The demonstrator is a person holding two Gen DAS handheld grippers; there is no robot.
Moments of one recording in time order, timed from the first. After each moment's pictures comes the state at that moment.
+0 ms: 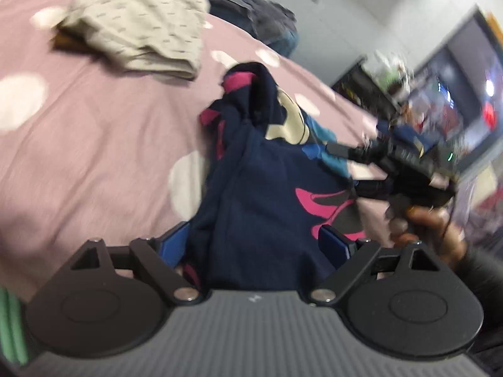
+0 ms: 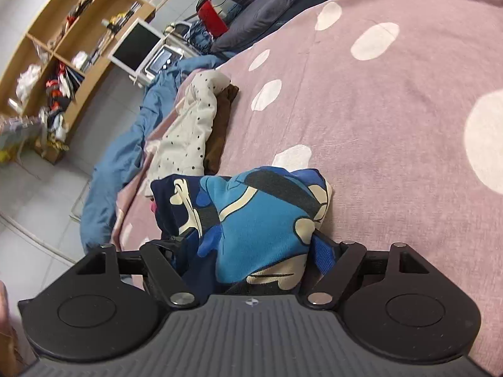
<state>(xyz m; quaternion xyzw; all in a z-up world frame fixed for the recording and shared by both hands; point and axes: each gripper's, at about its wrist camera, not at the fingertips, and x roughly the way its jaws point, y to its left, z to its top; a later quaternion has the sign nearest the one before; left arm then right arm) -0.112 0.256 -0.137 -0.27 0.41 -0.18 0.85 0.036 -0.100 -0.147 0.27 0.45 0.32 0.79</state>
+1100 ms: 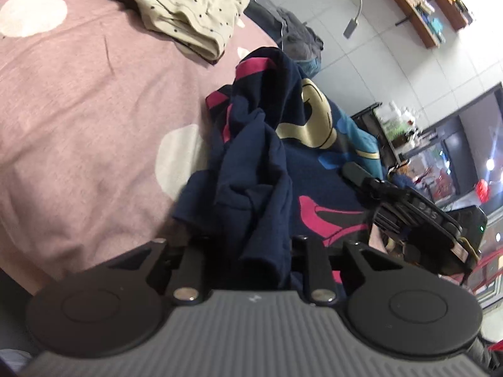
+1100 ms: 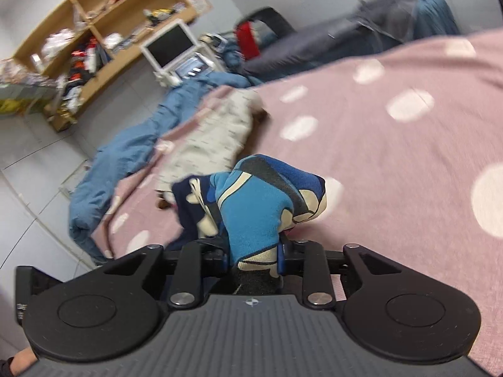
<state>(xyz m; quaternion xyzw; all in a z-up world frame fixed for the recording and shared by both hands) -0.102 0.230 -0.162 -0.39 0.38 -0.14 0.83 0.000 -0.080 -0.103 0.18 0.35 0.35 0.85</state>
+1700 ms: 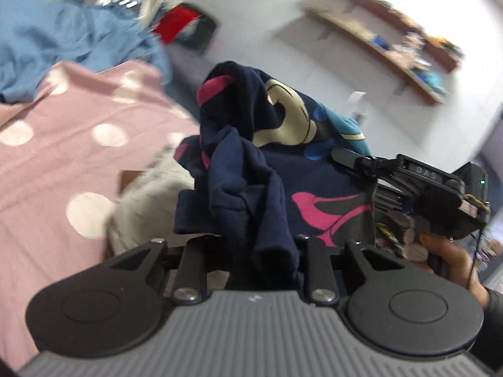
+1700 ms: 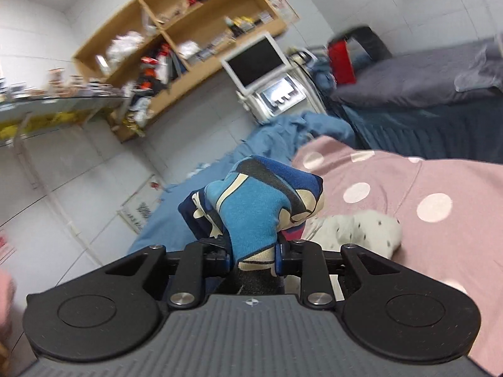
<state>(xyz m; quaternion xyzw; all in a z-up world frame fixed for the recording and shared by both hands) 0.045 0.380 -0.044 -0.30 0.25 -0.04 0.92 0.235 0.119 -0.012 0.18 0.32 0.47 0.80</state>
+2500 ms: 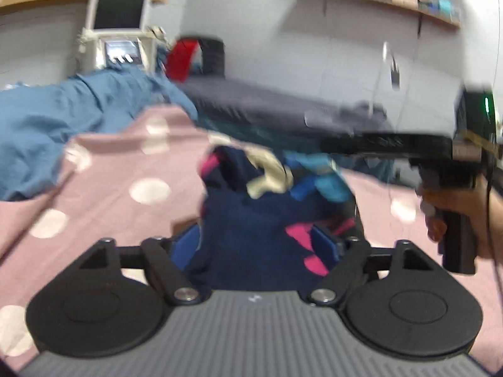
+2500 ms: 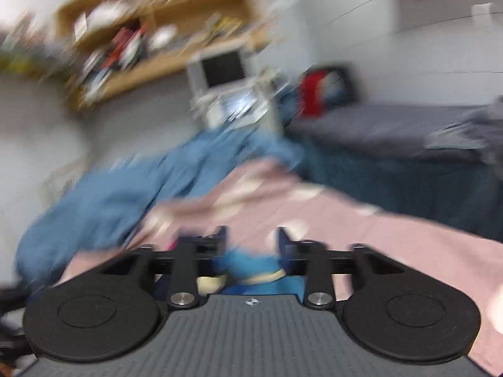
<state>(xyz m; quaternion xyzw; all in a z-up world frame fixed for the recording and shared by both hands) 0.093 0.345 -0.059 -0.08 0.28 0.04 0.96 0.260 0.164 -0.053 0.02 0.26 0.43 0.86</state>
